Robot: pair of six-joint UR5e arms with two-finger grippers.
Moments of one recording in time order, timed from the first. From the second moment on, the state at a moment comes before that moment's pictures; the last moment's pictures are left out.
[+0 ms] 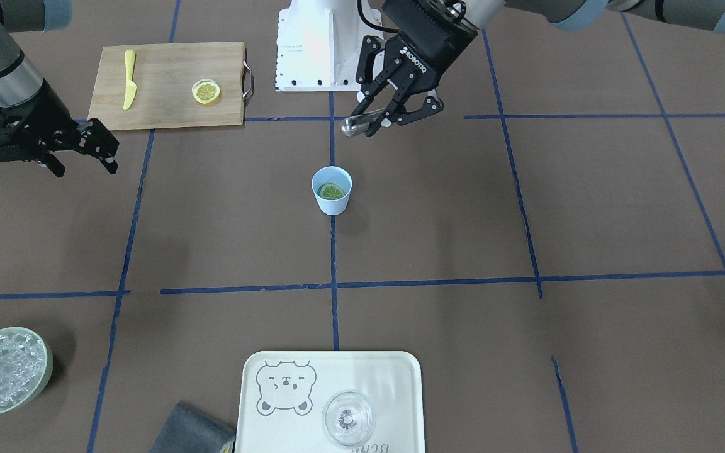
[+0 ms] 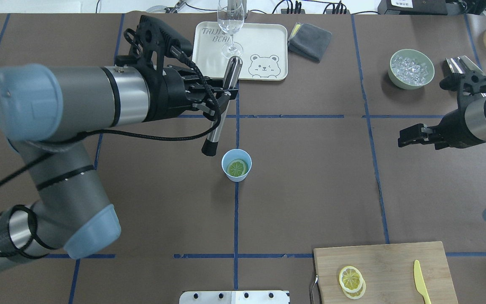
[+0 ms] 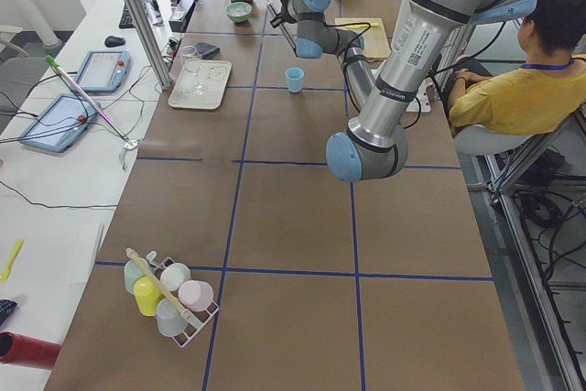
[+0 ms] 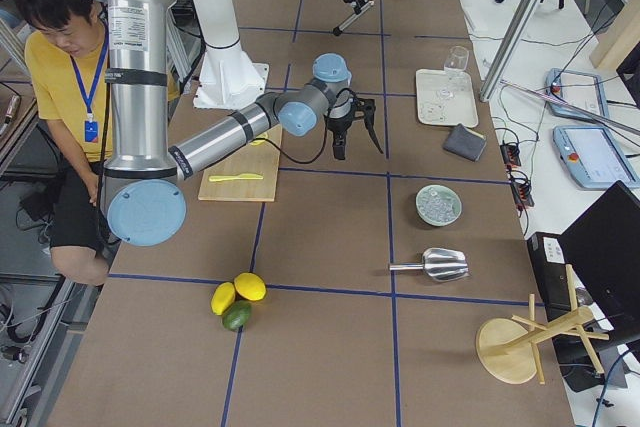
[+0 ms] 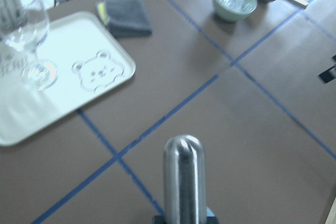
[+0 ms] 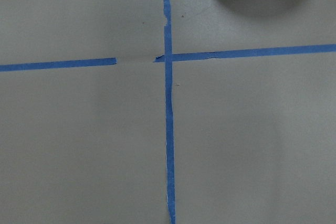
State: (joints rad) left arm -0.57 -2.14 -1.91 -2.37 -1.58 -0.66; right arm 0.89 -1.60 2.07 -1.30 2.08 1.00
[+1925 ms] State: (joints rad) left arm -0.21 -2.17 -1.51 -2.78 -0.81 -0.62; right arm 0.90 -1.60 2.06 -1.30 2.10 1.00
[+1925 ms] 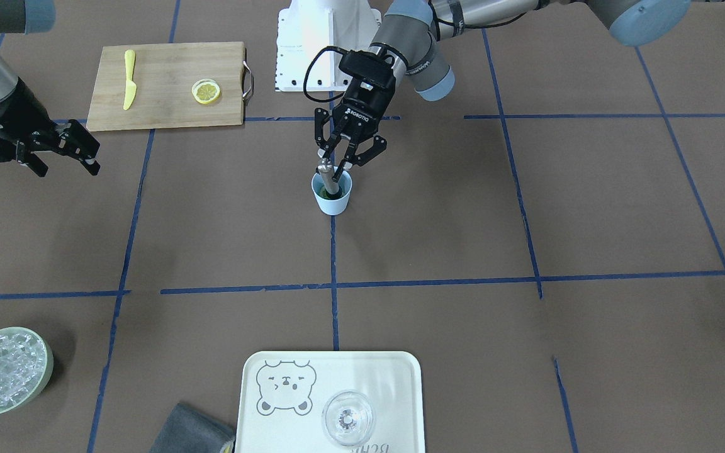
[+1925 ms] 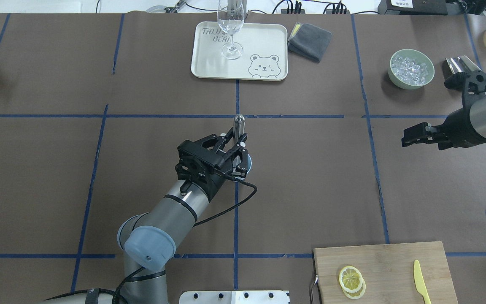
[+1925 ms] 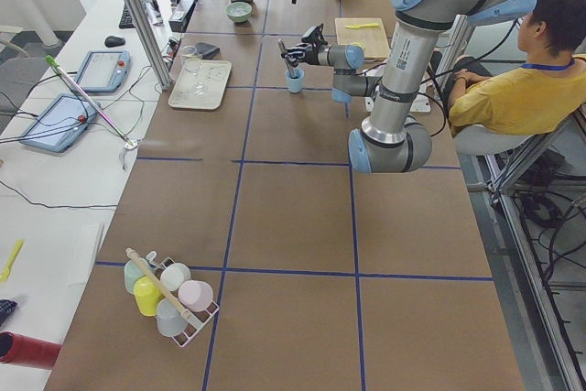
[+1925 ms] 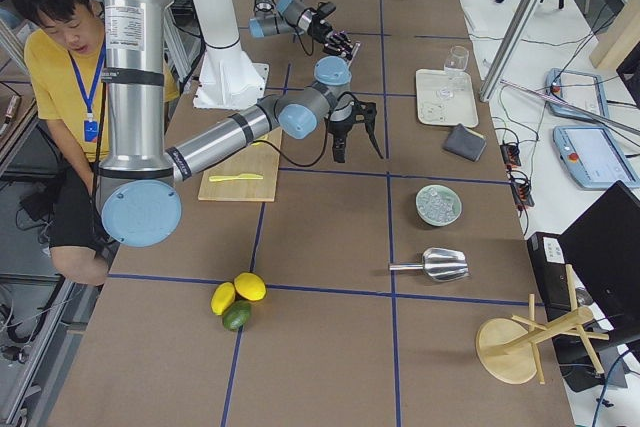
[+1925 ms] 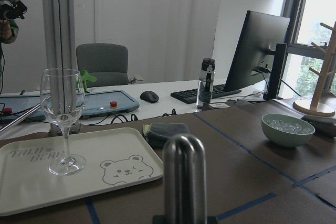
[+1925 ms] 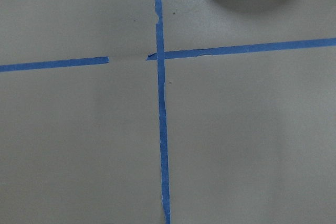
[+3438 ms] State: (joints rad) left arm -0.21 -2.20 -1.67 -2.78 -0.82 -0.45; right arm 0.90 -1.59 2.07 -1.30 2.11 1.01
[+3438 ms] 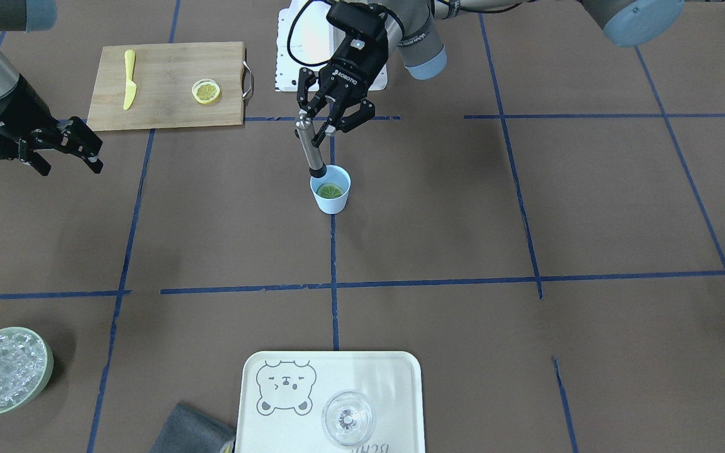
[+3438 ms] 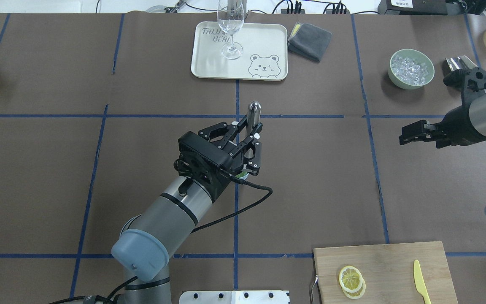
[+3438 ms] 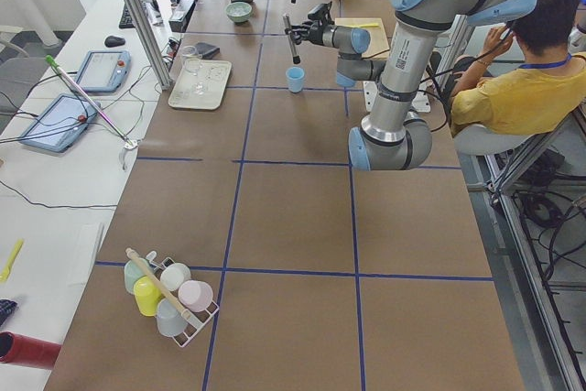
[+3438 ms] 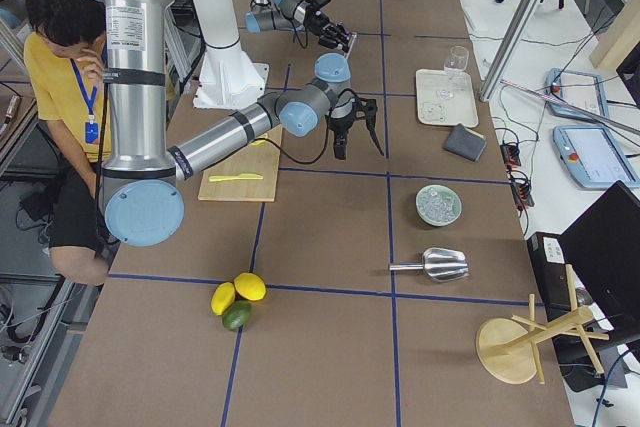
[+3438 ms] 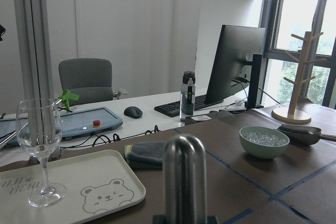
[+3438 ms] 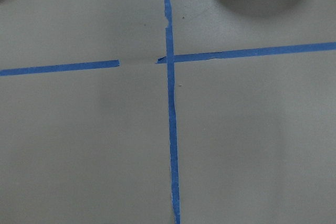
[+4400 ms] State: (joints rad) left arm -0.48 -2.17 -1.72 -2.24 -0.99 -0.45; right arm 0.91 -1.61 2.07 -1.30 2.14 1.01
